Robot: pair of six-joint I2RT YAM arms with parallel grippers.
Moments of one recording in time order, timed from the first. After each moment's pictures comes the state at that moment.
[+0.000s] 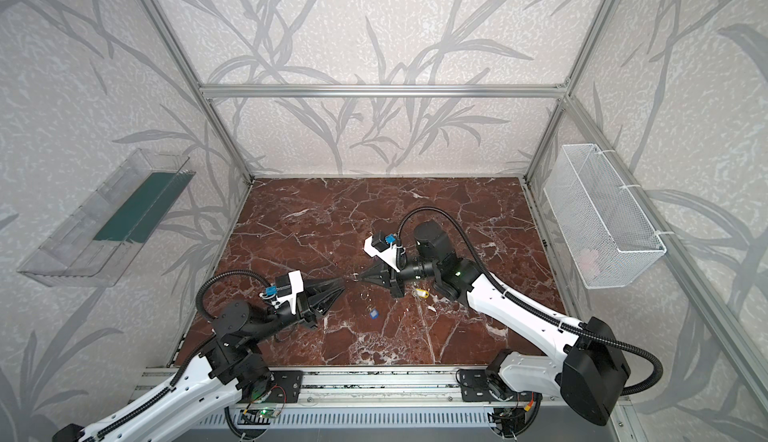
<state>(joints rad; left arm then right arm) -0.79 0.46 0.28 0.40 0.33 -0.10 0.75 1.23 0.89 0.00 -0.83 -0.06</state>
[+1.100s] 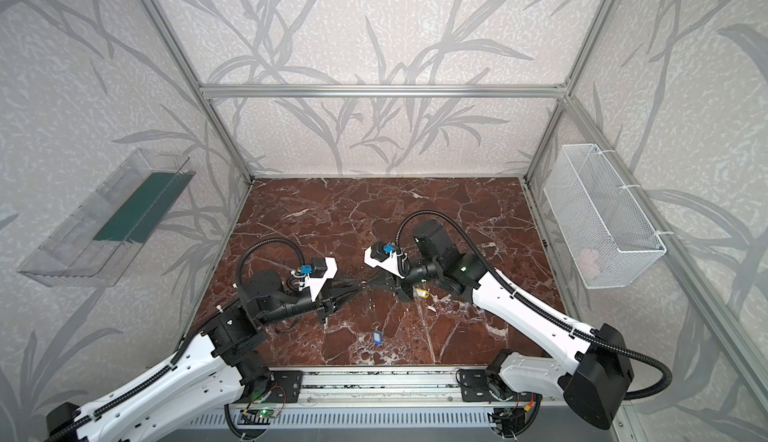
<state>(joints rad) -0.79 0.68 0.52 0.01 0.42 -0.04 0.76 1.21 0.99 -0.36 -0.80 -0.33</state>
